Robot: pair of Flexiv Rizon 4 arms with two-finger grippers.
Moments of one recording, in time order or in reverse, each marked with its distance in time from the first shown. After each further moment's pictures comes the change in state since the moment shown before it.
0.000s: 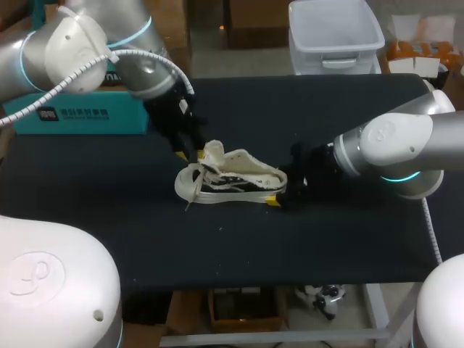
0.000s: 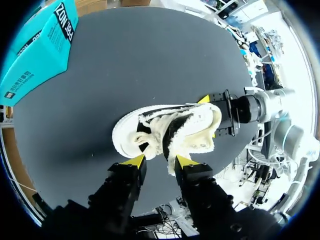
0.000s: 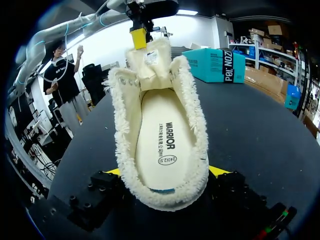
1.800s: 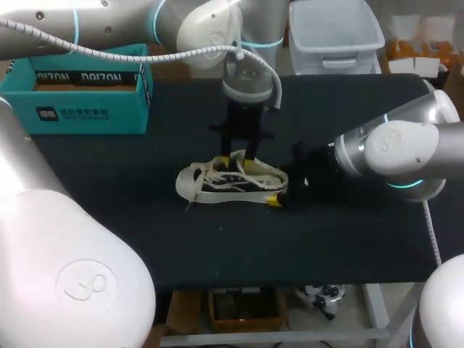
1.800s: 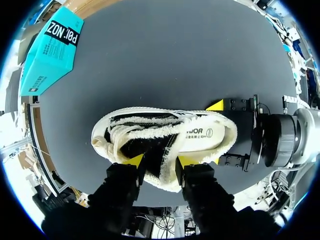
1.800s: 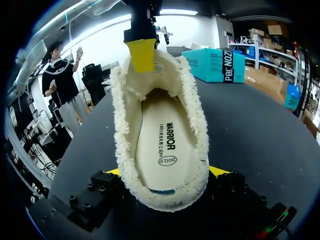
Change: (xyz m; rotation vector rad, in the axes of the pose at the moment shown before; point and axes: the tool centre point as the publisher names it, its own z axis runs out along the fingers) left arm 0.064 -0.026 0.065 -0.126 -0.434 -0.184; right arm 0.001 -0.001 -0.002 0.002 0.000 0.001
